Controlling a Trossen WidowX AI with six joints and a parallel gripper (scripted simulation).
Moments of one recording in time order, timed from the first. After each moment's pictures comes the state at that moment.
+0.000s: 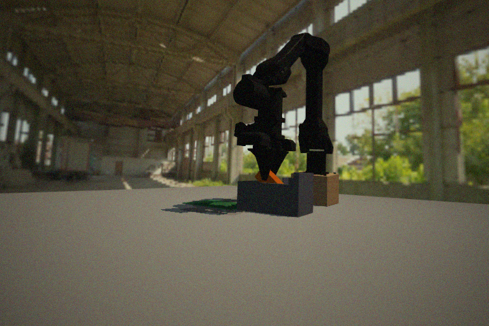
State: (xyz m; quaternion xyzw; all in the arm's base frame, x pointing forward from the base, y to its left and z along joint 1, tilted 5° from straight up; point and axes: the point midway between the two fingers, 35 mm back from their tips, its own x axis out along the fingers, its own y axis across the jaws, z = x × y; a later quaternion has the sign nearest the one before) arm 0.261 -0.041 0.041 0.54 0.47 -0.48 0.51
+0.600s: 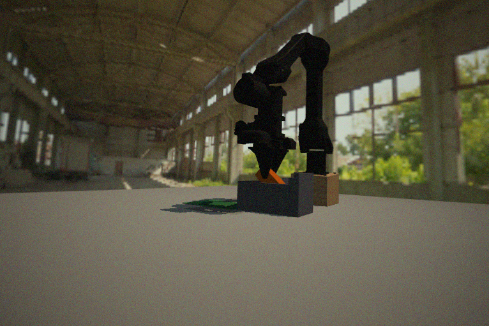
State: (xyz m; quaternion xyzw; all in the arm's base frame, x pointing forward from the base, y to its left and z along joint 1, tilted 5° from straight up) arm 0.260 -0.041 0.045 0.54 0.47 -0.48 0.51
